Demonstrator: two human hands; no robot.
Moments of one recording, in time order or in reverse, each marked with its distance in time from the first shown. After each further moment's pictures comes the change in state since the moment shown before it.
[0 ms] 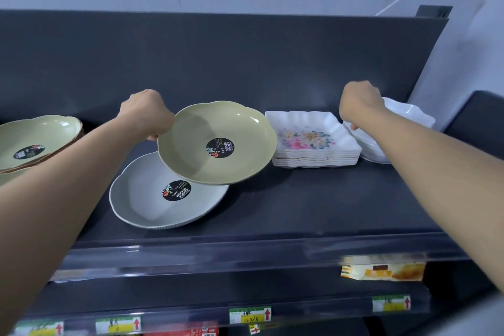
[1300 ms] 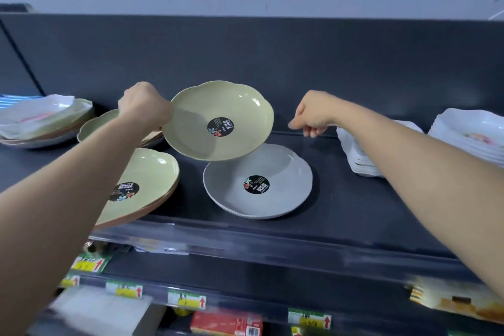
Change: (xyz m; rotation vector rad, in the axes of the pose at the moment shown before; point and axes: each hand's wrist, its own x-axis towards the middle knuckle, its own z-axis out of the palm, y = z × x) left_hand 0.021 -0.133 -0.031 -0.227 0.234 -0.284; right_hand -0.065 -0.180 0.017 0.248 -0.500 -0.463
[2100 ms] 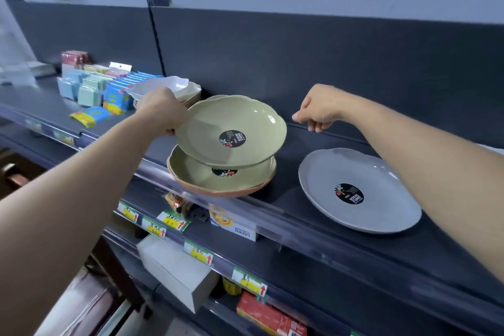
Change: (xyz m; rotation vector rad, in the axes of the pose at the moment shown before) left_hand 0.000 -0.130 -0.069 0.123 0.043 -0.187; right_hand 0.017 -0.153 0.058 -0.016 -0.110 -0.307
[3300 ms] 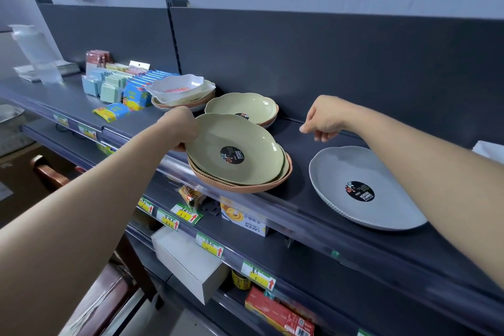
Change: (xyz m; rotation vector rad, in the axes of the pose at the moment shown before) left_hand -0.002 -0.020 0.020 -0.098 -0.240 -0.086; right_hand 0.004 0.004 0.022 -0.045 -0.060 0.010
